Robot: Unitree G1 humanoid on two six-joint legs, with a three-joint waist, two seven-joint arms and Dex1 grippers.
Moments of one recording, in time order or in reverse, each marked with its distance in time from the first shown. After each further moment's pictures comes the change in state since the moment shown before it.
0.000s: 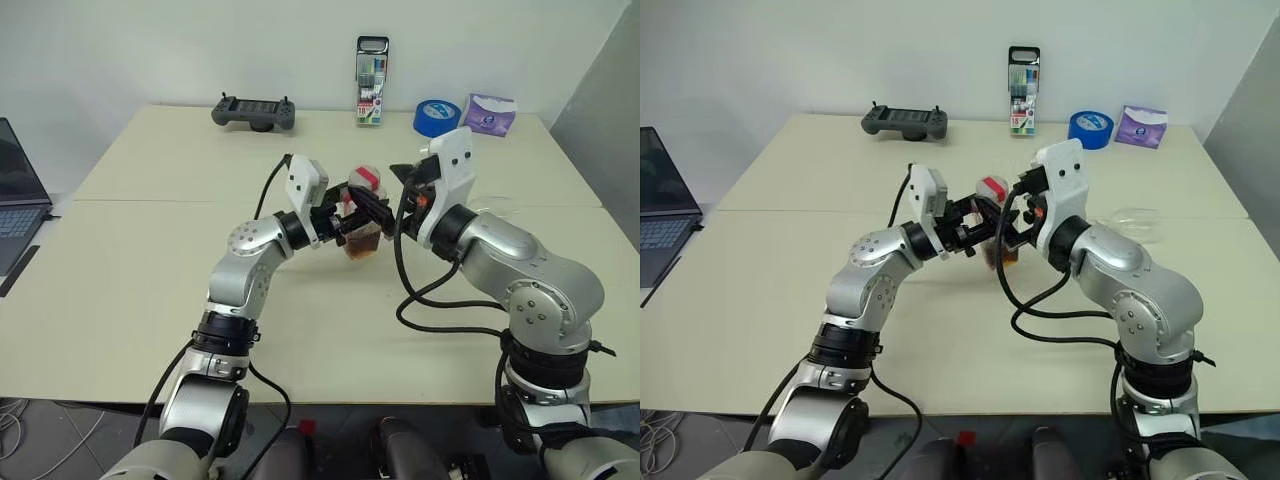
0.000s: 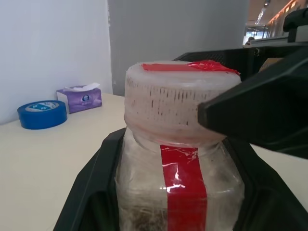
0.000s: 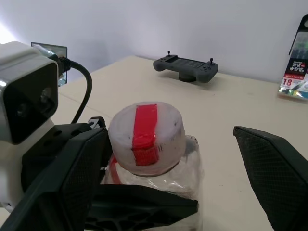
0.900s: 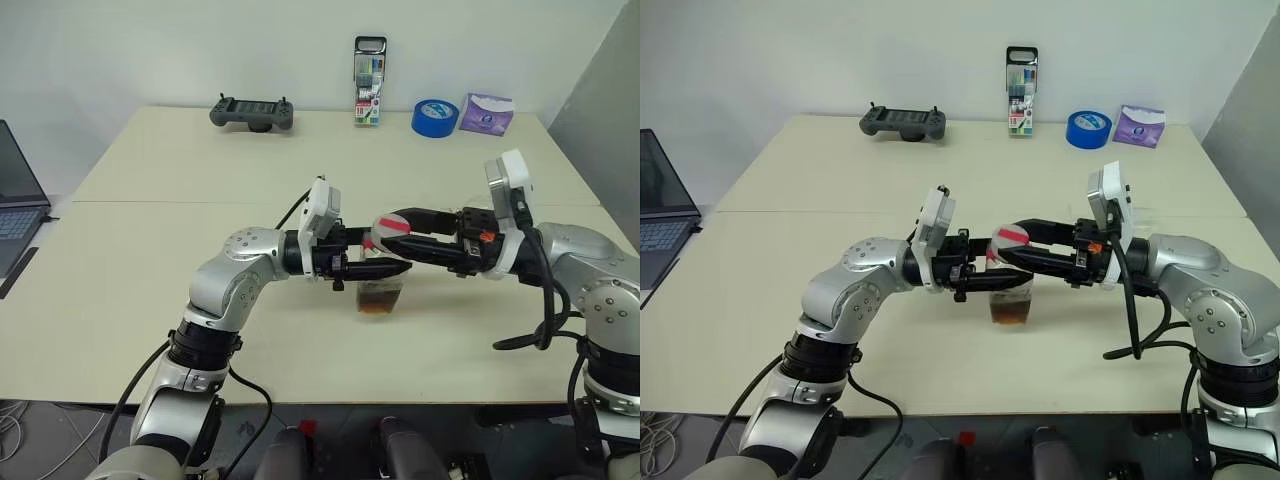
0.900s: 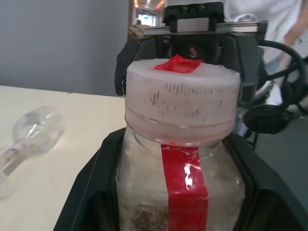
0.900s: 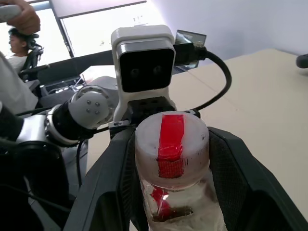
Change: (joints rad) left arm 0.041 0.151 -0.116 -0.246 -0.210 0.288 -0.288; right arm 0.108 -0.361 -0.111 0.097 0.309 -0.135 0.754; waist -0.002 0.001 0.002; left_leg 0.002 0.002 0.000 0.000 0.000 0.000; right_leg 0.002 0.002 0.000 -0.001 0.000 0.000
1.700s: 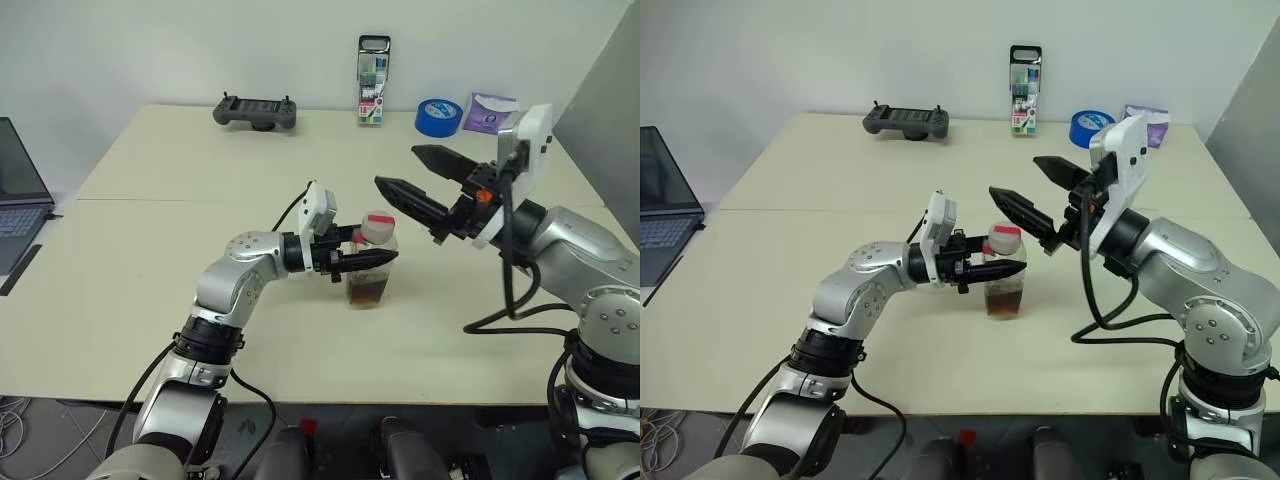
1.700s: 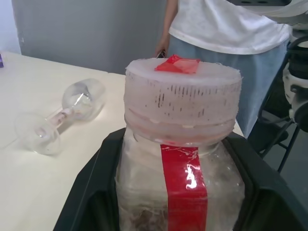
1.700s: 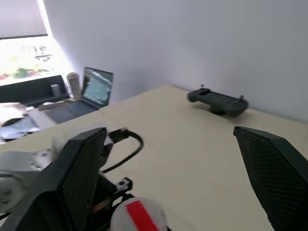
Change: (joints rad) left arm -0.026 -0.035 0.010 0.189 0.080 -0.103 0.074; right arm -0.076 0.132 -0.030 -0.202 0.035 0.068 -0.719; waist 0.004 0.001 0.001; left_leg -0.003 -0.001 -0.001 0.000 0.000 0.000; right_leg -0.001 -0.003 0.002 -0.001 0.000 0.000
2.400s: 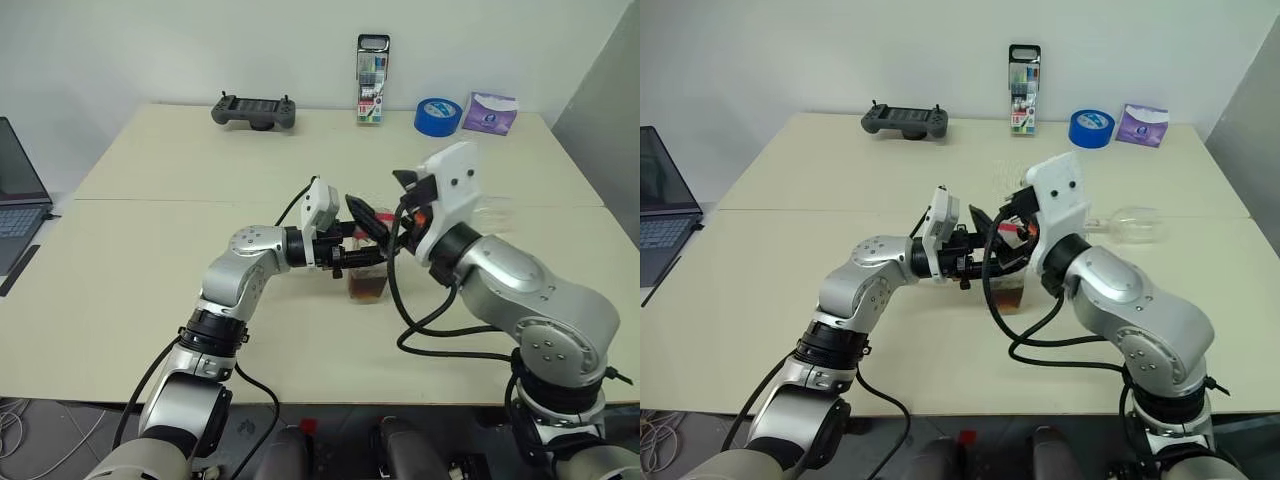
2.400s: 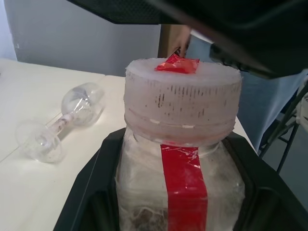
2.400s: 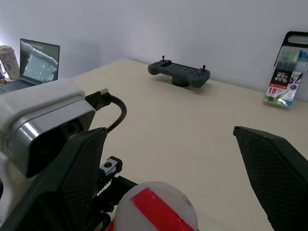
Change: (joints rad) left arm -0.020 -0.016 -0.001 0.057 0.045 -0.042 -0.049; right arm 0.045 0.196 0.227 -0.094 -0.224 0.104 -0.295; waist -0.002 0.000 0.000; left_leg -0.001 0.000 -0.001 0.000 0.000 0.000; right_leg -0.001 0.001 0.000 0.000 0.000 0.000
